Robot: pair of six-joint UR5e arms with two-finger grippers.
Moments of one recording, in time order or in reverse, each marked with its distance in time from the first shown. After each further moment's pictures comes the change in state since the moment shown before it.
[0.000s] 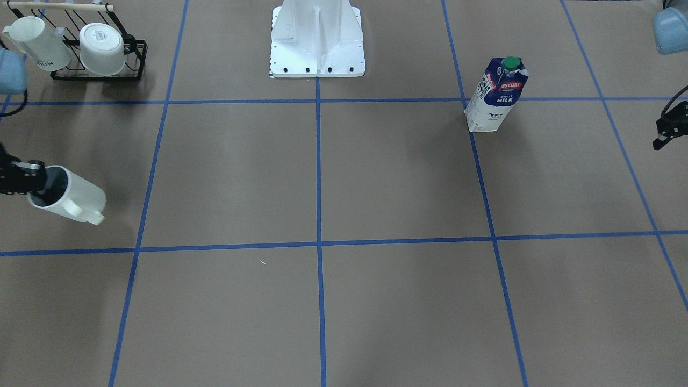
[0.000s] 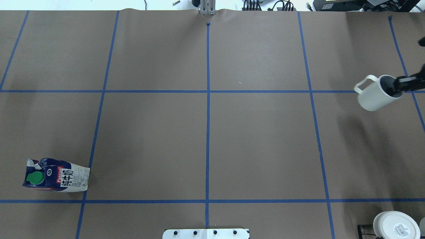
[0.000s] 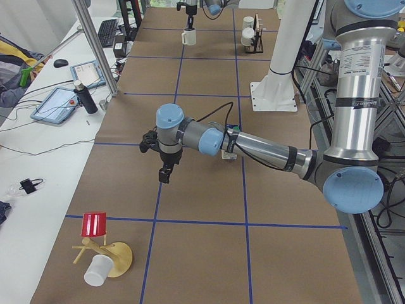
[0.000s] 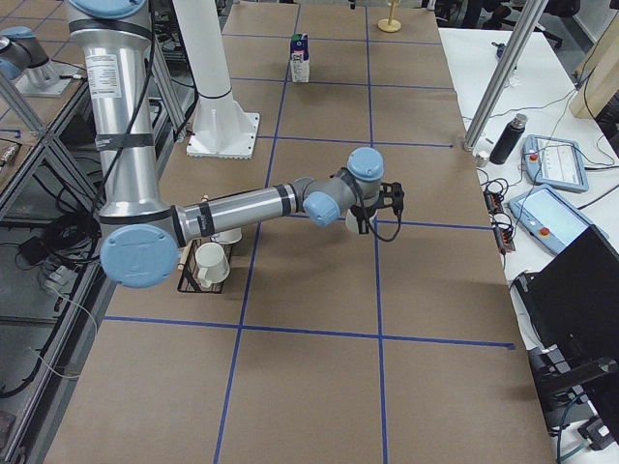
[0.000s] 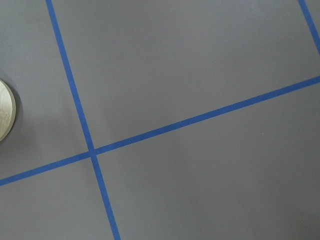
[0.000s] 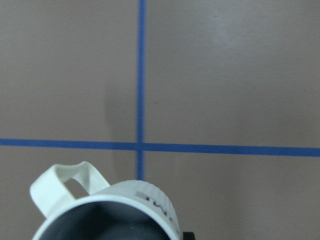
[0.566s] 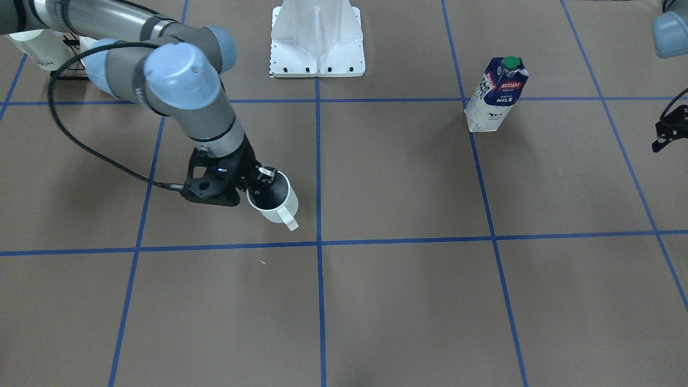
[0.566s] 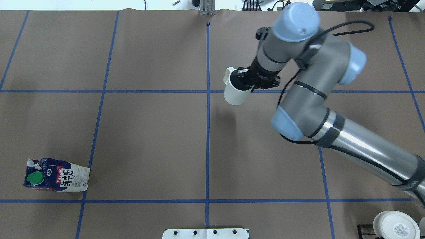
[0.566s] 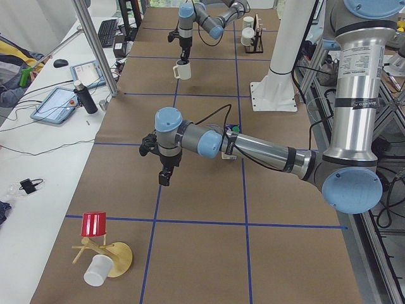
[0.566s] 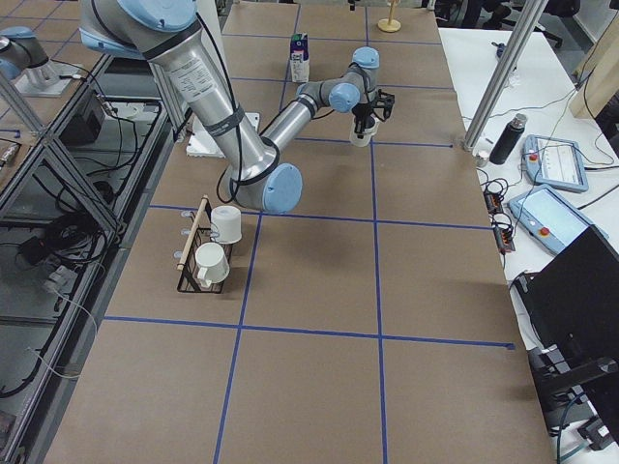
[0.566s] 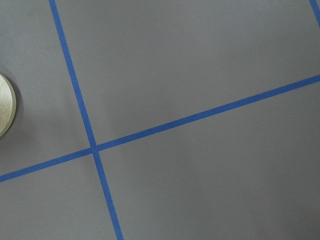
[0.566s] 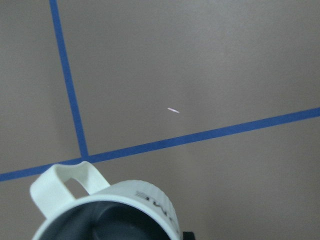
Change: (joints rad) left arm 0.003 -0.002 0.020 0.000 0.000 0.002; right arm -0.325 0.563 -0.174 -0.356 -0.244 0.436
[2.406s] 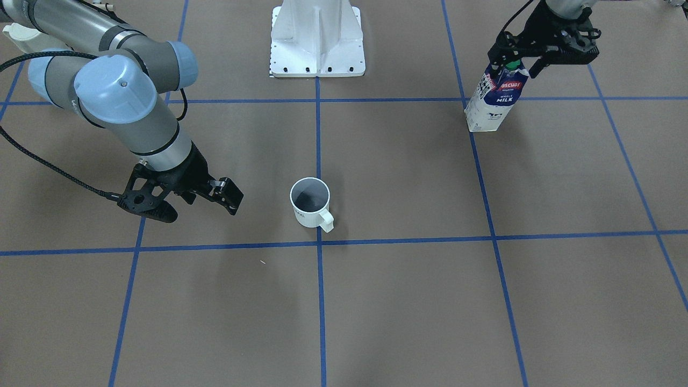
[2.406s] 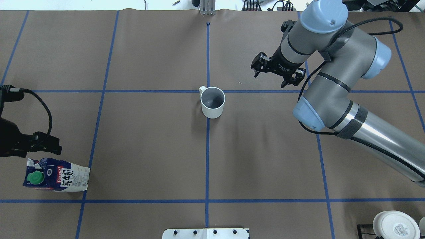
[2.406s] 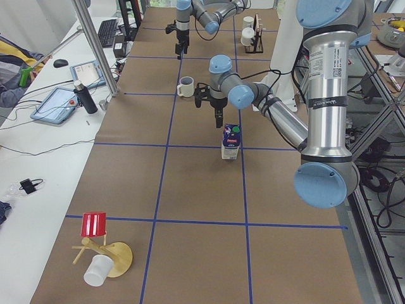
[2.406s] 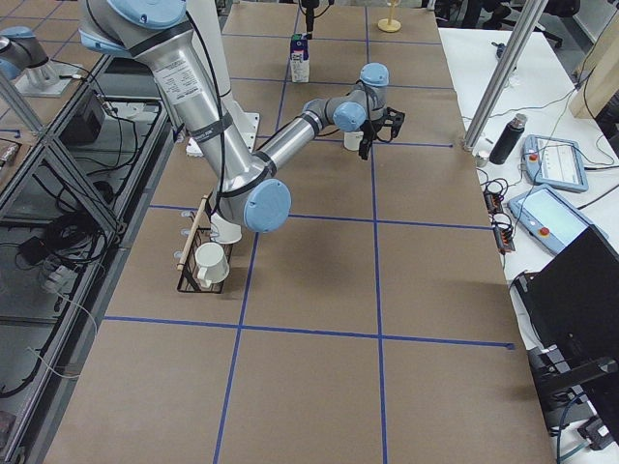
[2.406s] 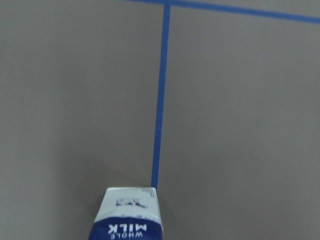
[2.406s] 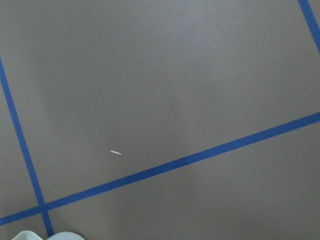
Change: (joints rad) left arm 0.612 0.149 -0.580 0.049 0.163 -1.024; right arm 0.119 -0.163 0.079 0.083 0.079 0.028
